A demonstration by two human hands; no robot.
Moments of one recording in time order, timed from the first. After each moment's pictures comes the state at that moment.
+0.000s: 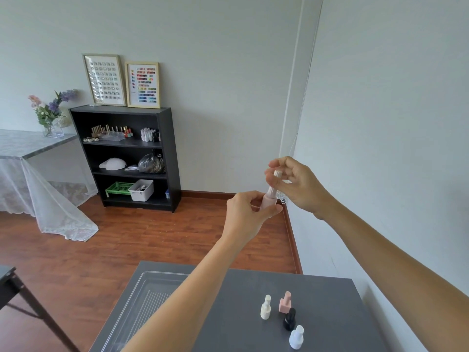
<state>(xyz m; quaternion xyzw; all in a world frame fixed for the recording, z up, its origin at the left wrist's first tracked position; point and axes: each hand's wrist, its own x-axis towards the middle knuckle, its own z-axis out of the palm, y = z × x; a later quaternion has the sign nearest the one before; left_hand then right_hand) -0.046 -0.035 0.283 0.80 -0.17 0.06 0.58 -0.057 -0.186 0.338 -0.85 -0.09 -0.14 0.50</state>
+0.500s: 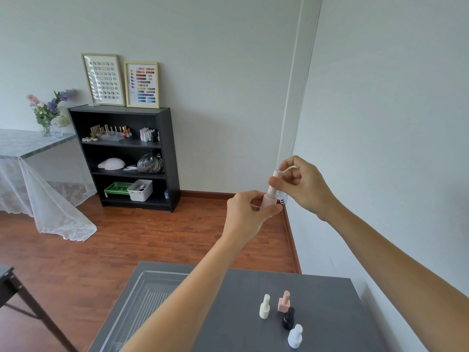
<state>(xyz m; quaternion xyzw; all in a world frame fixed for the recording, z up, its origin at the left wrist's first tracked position) -0.048 -0.036 0.283 0.79 -0.17 0.06 0.58 -0.063 -0.193 0.336 -0.84 -0.08 -0.19 0.51</state>
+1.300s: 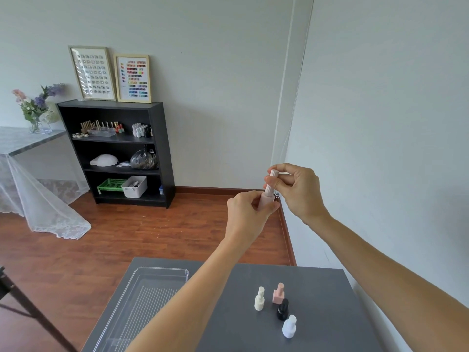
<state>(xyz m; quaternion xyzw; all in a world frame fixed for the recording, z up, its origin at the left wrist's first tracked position) -0.051 -0.056 0.265 0.79 -0.17 0.10 0.57 -0.070 -0.183 0.313 -0.82 -0.03 -0.29 0.49</state>
